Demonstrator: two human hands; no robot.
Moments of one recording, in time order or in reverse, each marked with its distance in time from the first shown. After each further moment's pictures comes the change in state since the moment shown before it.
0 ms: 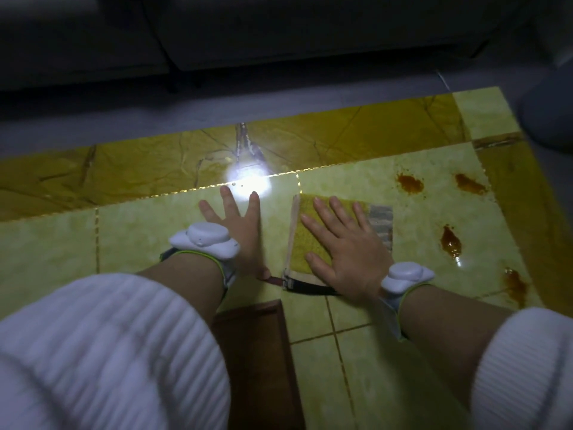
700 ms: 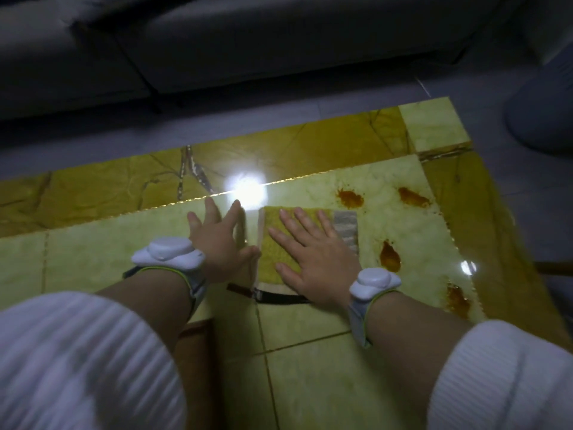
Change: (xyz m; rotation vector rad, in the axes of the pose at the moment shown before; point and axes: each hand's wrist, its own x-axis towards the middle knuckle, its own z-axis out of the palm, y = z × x) left_hand 0.000 0.084 -0.008 -0.133 0.117 -0.003; right_hand -0.015 0.070 -0.006 0.055 0.012 -0.093
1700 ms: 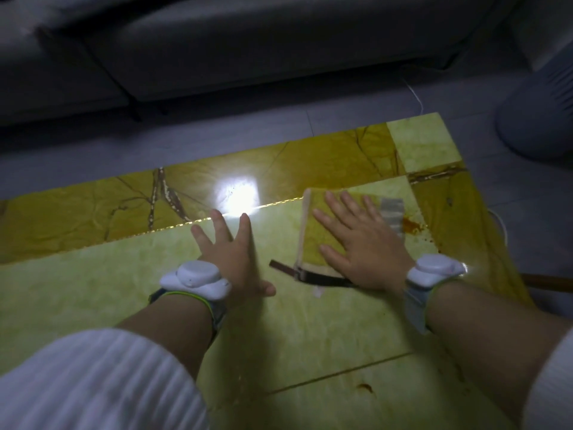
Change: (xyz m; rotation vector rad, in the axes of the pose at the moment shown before) left_hand 0.039 0.047 0.012 0.050 -0.058 0.005; right_hand 0.006 0.115 -0.032 -0.065 -0.071 0.120
